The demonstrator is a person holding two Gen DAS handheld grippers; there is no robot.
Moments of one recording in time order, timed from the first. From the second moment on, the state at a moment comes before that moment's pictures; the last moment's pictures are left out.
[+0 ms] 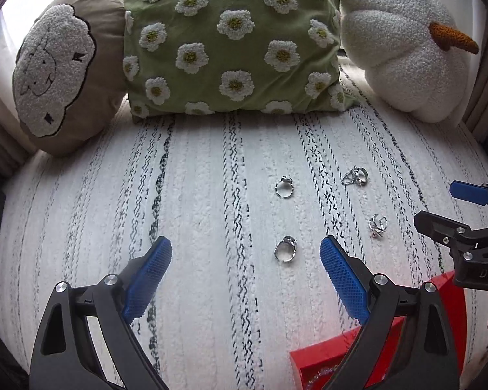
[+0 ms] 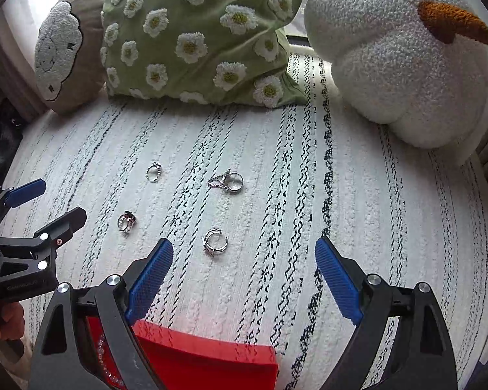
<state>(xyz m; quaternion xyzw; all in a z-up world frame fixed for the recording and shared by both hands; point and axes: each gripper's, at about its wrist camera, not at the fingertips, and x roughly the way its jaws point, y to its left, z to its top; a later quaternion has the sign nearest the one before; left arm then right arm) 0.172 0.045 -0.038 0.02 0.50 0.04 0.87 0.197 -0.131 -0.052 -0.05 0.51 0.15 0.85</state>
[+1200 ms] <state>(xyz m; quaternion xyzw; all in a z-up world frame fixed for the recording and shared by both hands) 0.203 0.036 -0.099 0.03 0.53 0.03 0.85 0.208 -0.102 -0.107 -0.08 0.56 0.17 0.80</state>
